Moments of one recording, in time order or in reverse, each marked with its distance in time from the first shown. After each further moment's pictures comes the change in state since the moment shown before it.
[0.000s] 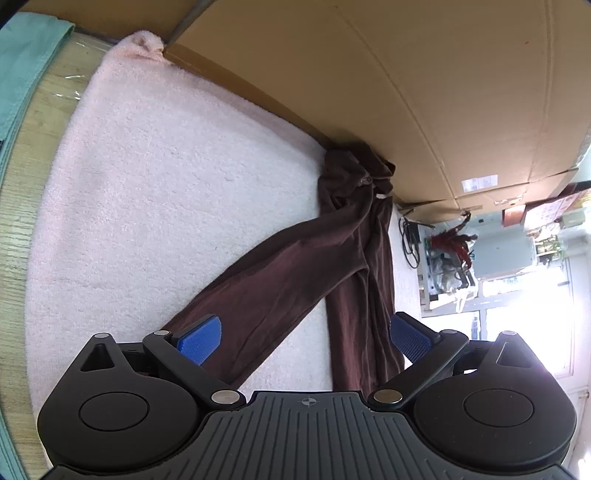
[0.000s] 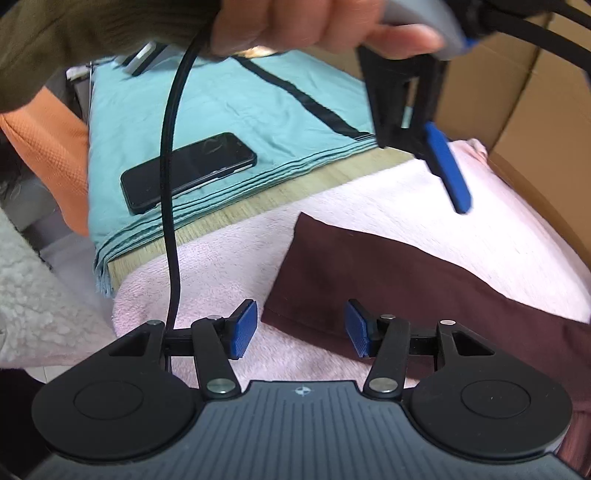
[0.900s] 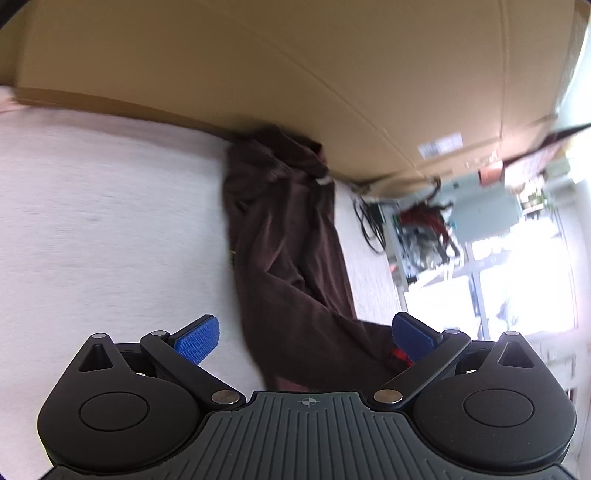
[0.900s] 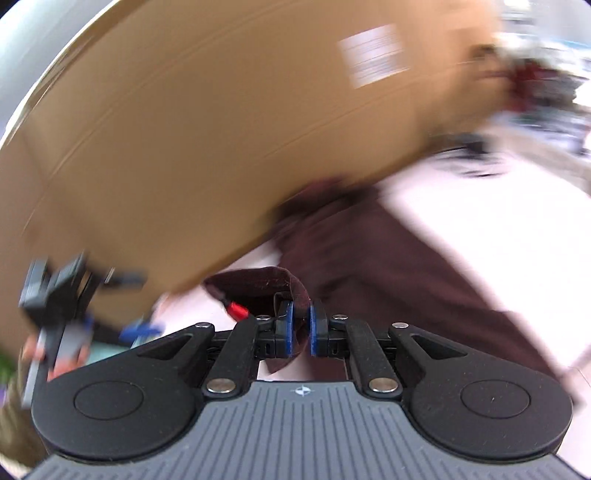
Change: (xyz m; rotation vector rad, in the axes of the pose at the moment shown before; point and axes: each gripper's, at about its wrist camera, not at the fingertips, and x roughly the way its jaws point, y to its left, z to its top) left arm 0.090 -0.108 0.027 0.168 0.072 -0.034; right arm -0.274 -0.147 -0.206 1.301 -0.468 -0.514
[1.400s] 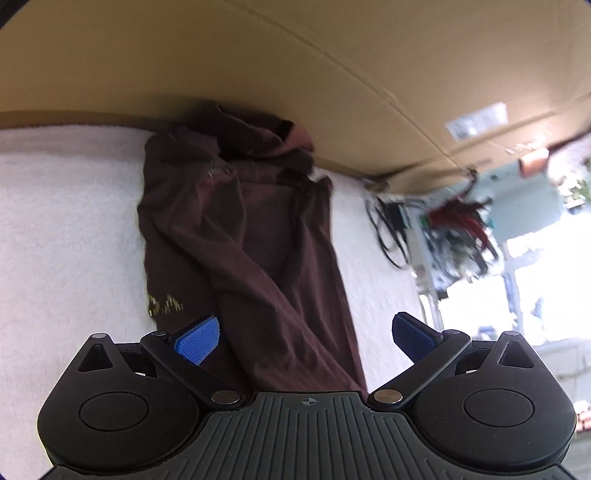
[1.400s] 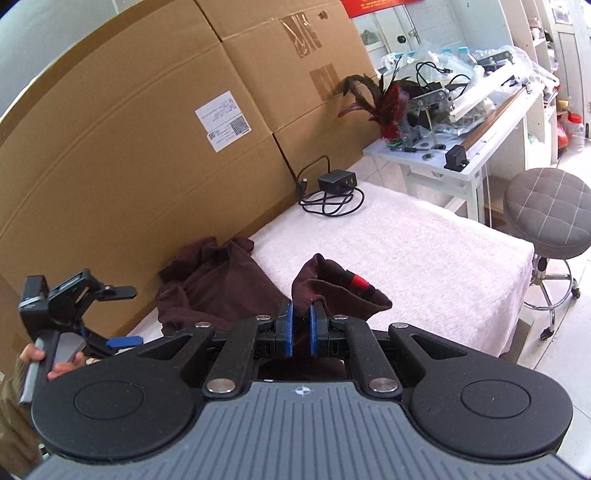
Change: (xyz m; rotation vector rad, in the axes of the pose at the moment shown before) left arm 0.134 -0.053 0.038 -0.015 -0.003 0.137; right arm -0.034 -0.115 0.024 0.096 -0.079 -0.113
